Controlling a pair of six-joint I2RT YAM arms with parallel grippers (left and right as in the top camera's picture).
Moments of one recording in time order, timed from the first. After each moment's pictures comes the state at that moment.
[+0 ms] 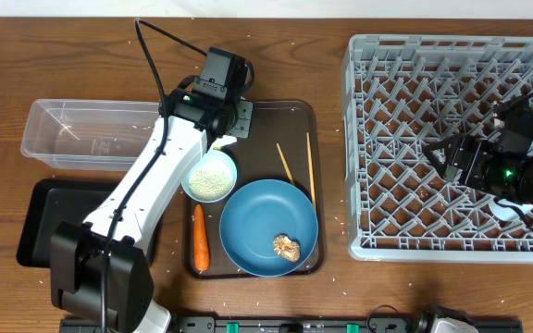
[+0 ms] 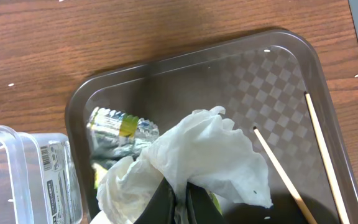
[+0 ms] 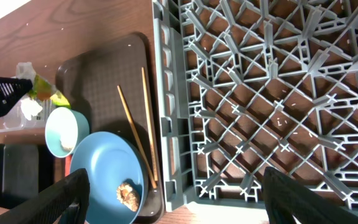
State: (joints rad) left arm -0.36 1.71 1.41 -0.76 -0.06 -0.14; right arm -0.24 1.18 1.41 -1.28 -0.45 0.12
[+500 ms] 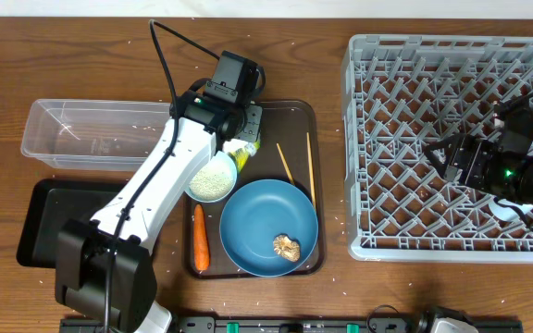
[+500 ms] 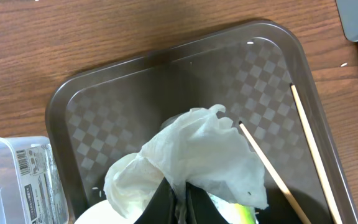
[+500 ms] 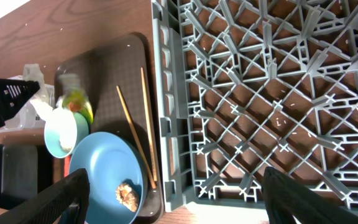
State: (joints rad) left arm -0.40 1.72 1.41 -0.76 -0.06 -0.14; right arm -0.24 1.18 1.41 -1.28 -0.45 0.12
